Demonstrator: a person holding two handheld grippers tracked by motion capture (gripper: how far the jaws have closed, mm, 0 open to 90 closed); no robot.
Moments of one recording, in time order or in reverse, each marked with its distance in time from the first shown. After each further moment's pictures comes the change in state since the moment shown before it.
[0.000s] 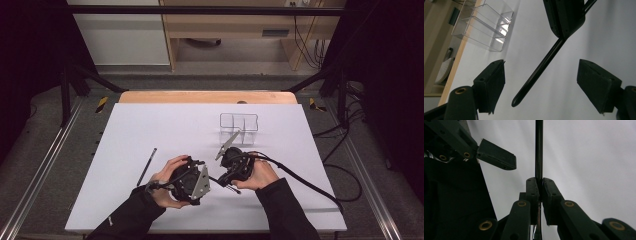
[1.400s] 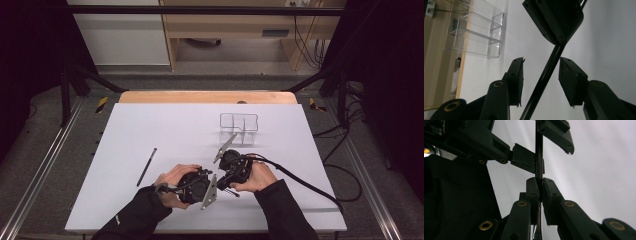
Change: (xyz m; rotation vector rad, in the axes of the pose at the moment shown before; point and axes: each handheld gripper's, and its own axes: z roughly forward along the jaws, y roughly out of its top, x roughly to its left) left arm -0.015 0.006 0.018 0.050 0.015 0.196; right arm 0.004 0.000 0.006 0.019 0.037 -0.008
